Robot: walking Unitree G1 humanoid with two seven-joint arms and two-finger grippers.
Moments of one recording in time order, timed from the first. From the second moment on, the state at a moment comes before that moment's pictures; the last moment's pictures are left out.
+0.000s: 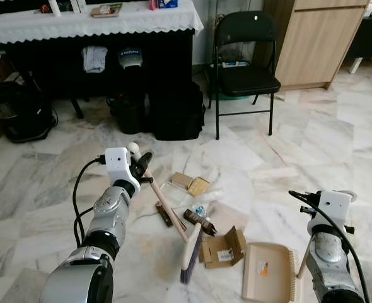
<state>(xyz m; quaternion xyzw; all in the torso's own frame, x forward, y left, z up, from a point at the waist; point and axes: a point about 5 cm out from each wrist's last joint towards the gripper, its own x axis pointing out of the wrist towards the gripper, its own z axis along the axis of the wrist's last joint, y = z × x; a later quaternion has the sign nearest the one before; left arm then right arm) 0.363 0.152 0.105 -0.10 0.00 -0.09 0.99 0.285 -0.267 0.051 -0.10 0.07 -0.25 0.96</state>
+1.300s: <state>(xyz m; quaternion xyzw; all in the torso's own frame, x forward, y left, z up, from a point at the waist) 0.362 0.169 0.104 -0.07 0.00 -0.02 1.00 0.288 -0.253 0.046 -0.10 0.08 -0.18 0.97</state>
